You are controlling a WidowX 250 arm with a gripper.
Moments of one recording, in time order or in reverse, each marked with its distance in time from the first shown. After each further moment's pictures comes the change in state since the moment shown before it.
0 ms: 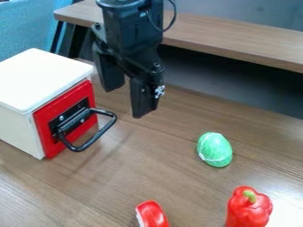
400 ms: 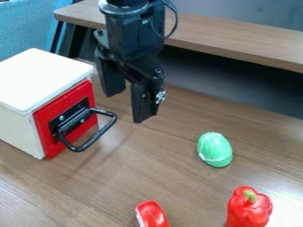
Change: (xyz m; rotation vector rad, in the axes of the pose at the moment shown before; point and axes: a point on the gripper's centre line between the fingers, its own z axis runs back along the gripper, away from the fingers) arm 0.000 -0.001 -0.006 -0.007 0.022 -0.005
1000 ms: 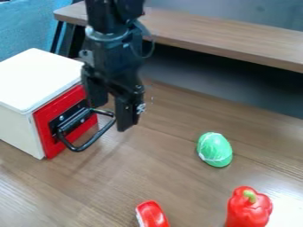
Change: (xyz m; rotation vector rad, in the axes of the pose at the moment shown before) arm -0.010 0.032 -0.038 0.014 0.059 0.082
